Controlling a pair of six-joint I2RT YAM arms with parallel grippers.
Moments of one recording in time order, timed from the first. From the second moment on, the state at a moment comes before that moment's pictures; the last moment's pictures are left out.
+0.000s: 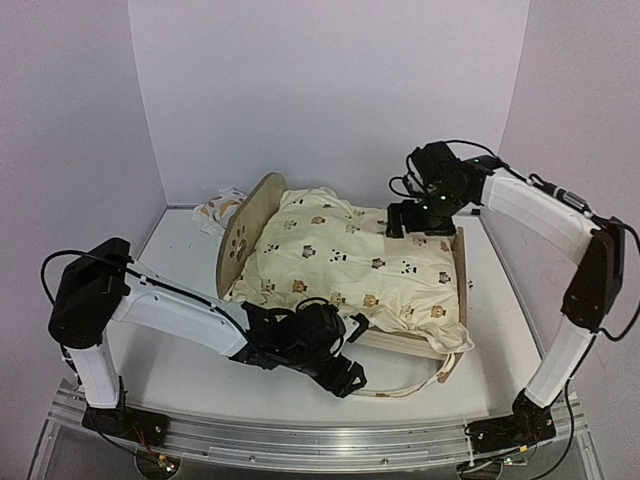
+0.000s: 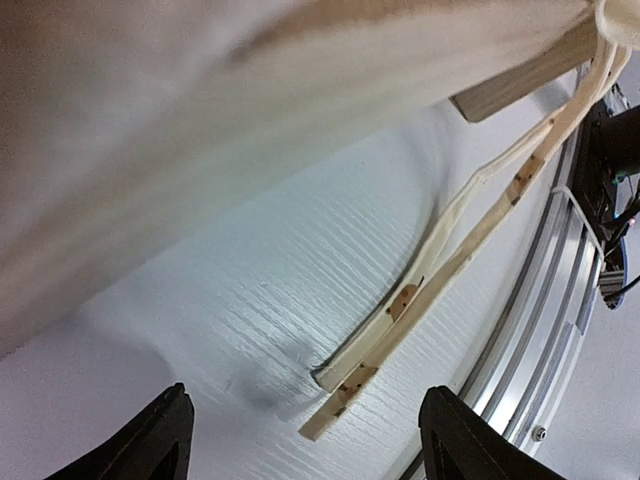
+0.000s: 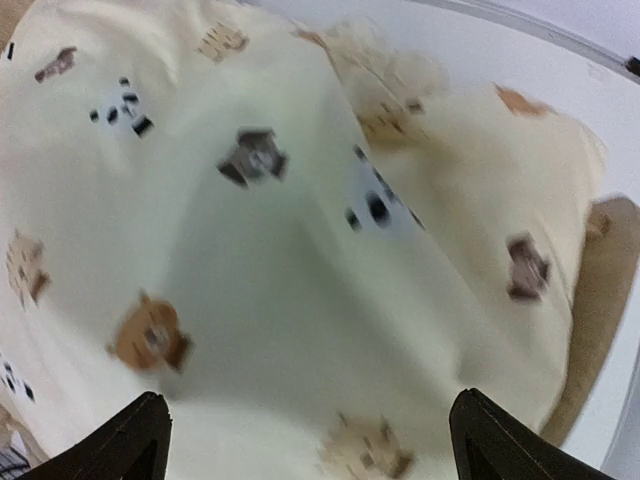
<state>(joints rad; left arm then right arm) -1.30 1.88 1.12 -0.09 0.05 -0.53 0.54 1.74 1.67 -0.94 0.11 0.32</state>
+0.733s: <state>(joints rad) -1.28 1.78 1.37 -0.12 0.17 -0.35 0.58 1.06 1.05 -0.97 0.16 0.53</state>
